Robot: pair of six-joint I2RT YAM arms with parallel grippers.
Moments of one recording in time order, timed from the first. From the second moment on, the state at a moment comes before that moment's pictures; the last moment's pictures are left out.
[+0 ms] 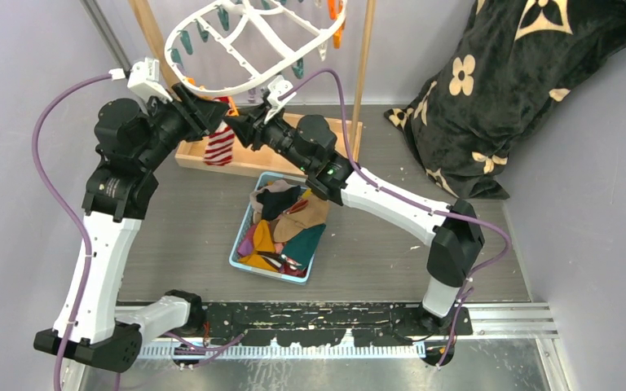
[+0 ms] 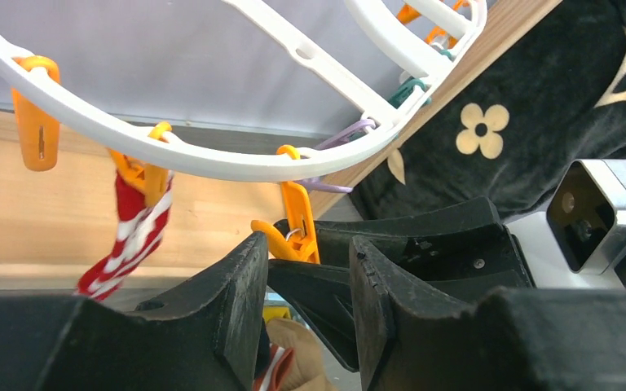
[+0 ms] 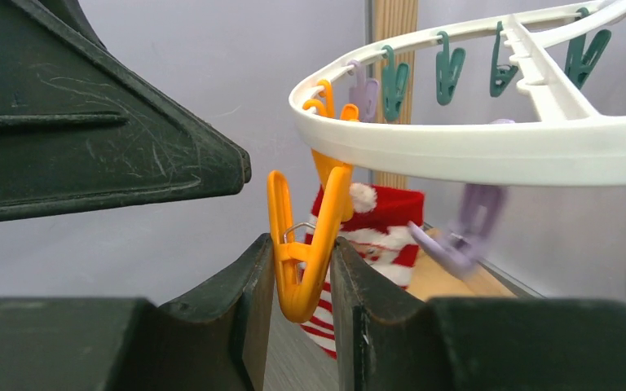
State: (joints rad) left arm -0.24 1.09 1.52 -0.47 0.19 -0.53; right arm 0.93 1.74 1.57 0.46 -0.03 0.11
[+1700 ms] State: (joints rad) left arm -0.25 1.19 1.57 -0.49 0.02 -0.56; right arm 0.77 1.76 1.49 0.54 -0.24 0.38
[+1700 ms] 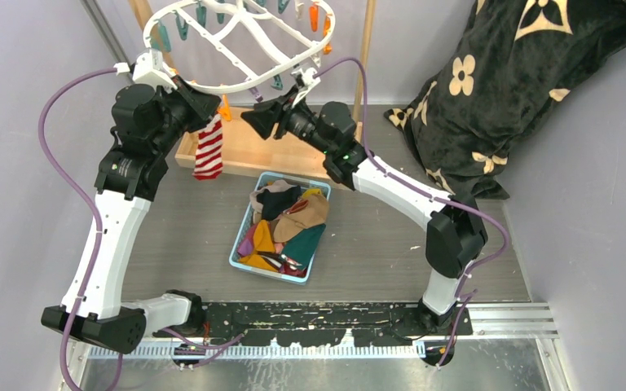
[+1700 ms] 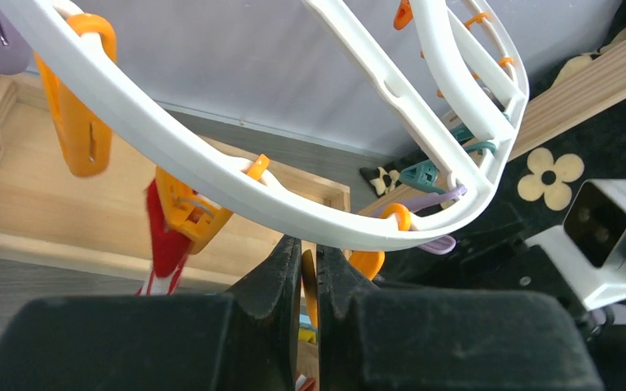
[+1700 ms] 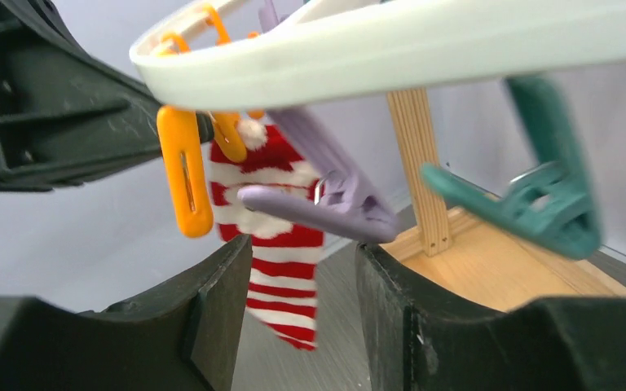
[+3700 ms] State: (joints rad) left arm -0.23 1.18 1.58 -0.51 -0.02 -0.53; right arm 0.84 1.86 1.68 0.51 -0.27 0.39
